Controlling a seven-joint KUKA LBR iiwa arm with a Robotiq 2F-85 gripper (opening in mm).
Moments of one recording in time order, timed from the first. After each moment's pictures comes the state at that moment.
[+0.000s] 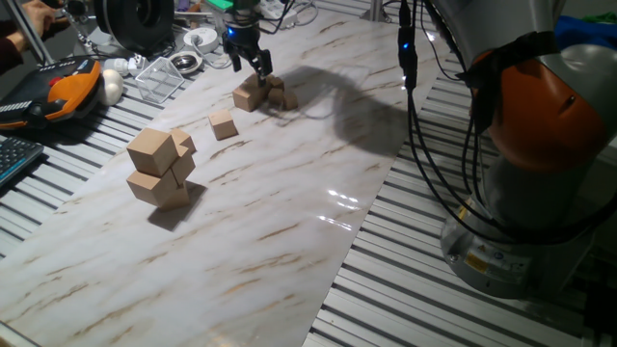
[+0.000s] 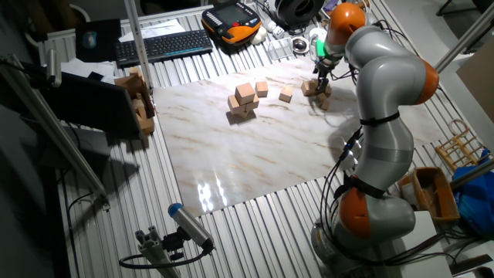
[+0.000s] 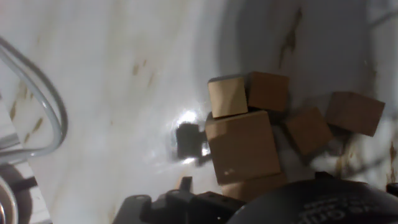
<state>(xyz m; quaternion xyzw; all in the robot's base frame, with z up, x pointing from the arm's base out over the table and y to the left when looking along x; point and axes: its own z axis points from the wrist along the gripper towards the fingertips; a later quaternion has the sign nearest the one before) 0.665 -0.194 0.074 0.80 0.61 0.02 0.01</state>
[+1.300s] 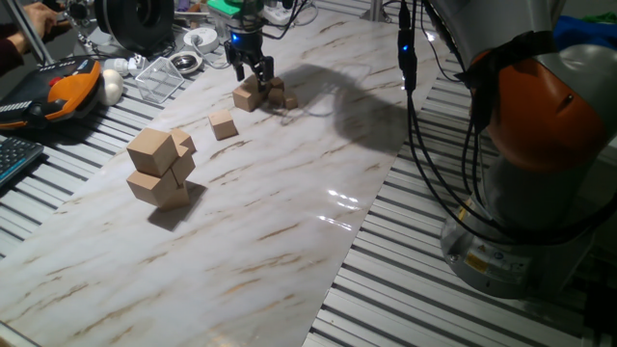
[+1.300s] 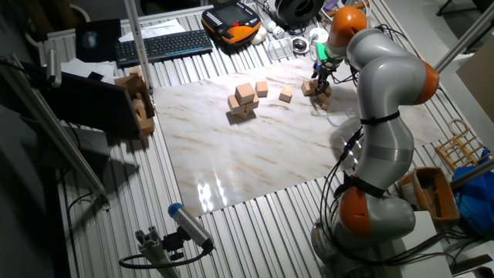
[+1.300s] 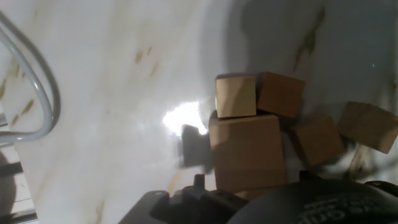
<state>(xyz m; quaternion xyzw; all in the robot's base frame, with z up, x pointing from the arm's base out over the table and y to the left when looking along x) 0.664 -0.195 0.057 0.78 0.63 0.03 0.00</state>
